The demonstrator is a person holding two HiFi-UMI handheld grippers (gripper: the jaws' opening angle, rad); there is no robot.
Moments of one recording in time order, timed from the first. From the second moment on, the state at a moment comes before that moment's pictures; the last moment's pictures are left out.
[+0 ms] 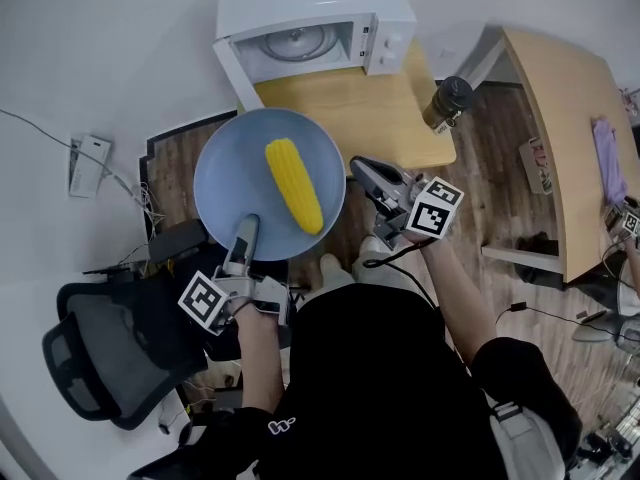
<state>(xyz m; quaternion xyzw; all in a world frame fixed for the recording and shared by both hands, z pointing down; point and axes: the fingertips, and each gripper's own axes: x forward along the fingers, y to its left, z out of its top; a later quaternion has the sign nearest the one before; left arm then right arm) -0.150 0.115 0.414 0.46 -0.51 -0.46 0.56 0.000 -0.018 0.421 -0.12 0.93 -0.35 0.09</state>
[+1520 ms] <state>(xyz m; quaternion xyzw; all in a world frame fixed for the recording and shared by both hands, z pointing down) -0.133 0.038 0.366 0.49 -0.49 -0.46 0.56 -0.052 -0.015 0.510 -0.16 0.94 -0.29 -0.04</state>
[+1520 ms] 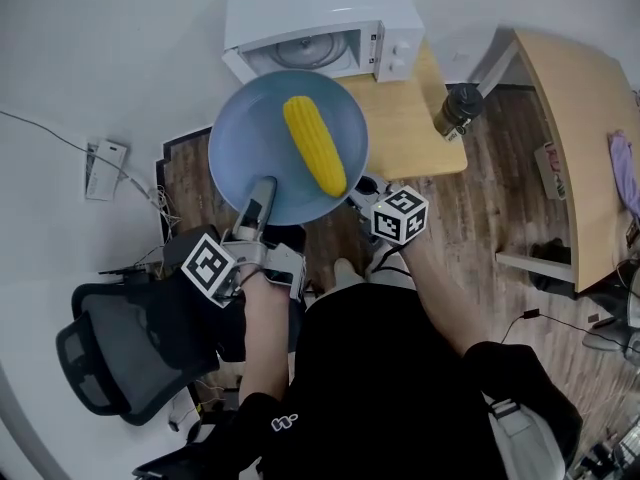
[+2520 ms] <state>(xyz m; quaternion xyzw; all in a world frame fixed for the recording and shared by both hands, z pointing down) -0.089 -0.056 0.354 0.51 -0.48 -0.45 0.56 -0.117 0.056 0.561 -0.04 0.96 -0.24 -0.17</state>
